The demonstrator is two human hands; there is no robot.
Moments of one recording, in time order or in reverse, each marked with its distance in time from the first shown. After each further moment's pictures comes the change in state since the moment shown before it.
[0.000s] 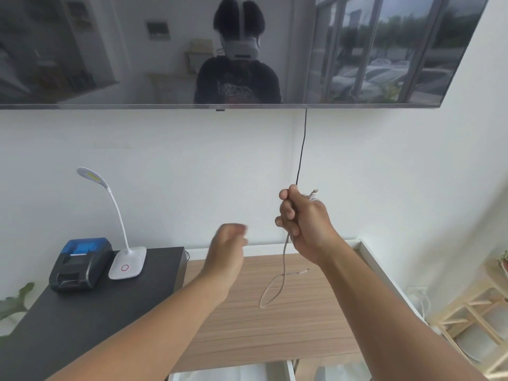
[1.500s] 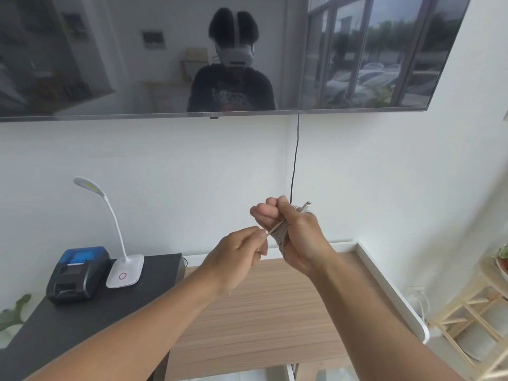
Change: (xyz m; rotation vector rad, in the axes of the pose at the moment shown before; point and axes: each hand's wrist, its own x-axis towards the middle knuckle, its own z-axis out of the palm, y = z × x) left_hand -0.015 0.023 -0.005 0.303 -0.375 0.308; right_hand -0.015 0.008 0.008 0.252 -0.038 0.011
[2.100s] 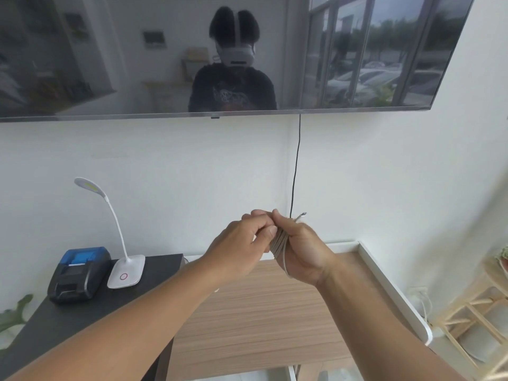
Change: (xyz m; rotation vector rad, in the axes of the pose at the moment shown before) left_hand 0.017 0.010 -0.007 0.336 0.028 0.185; right_hand 0.001 0.011 -0.017 -0.119 -0.232 0.186
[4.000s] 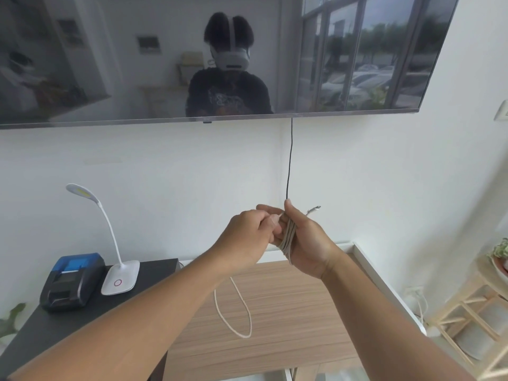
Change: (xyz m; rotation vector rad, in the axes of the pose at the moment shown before) left_hand 0.023 0.025 0.007 -0.104 0.021 -0.118; right_hand -0.008 -0.025 -0.015 -0.046 0.074 0.002
